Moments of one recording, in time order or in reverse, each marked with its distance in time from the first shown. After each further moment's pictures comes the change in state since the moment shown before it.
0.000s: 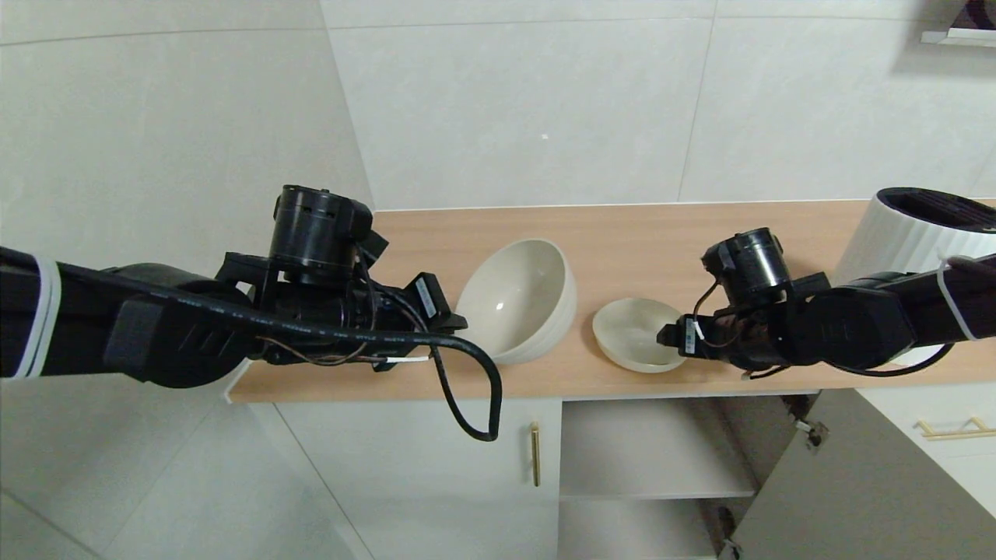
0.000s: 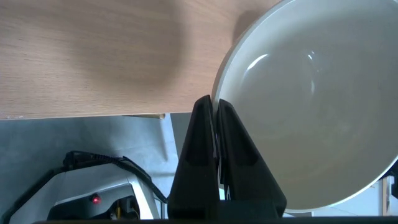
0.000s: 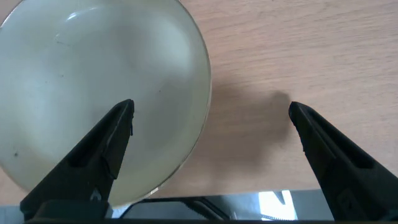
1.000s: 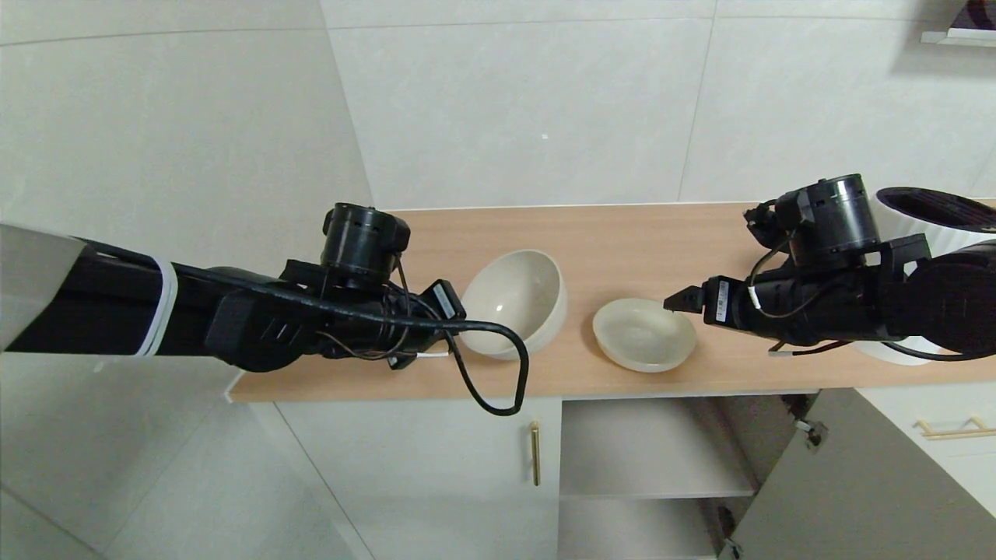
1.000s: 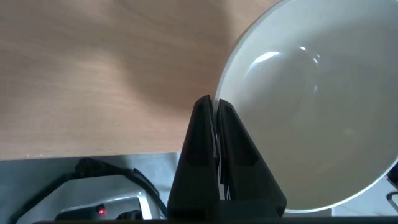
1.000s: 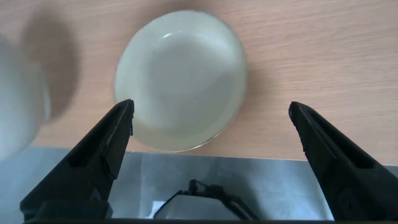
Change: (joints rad) left arm 0.000 0.130 -0.084 0.000 0.122 -0.031; right arm -0.026 -0.187 0.040 0.006 0.207 0.026
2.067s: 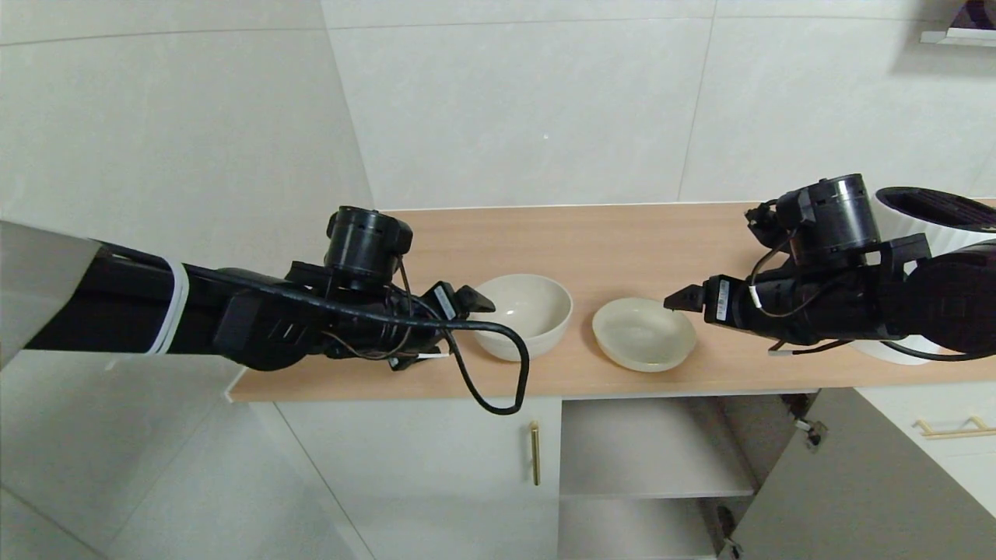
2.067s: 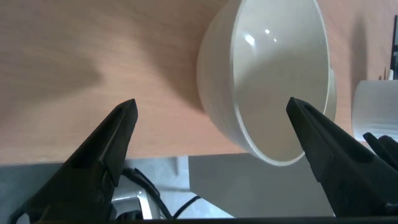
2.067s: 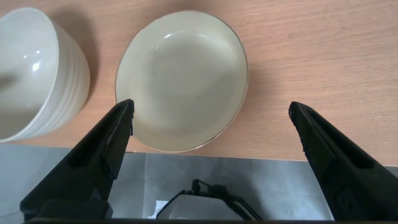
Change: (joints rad) left arm 0.004 0.020 -0.010 0.000 0.003 -0.003; right arm -0.005 0.002 -0.001 -0.003 0.019 0.008
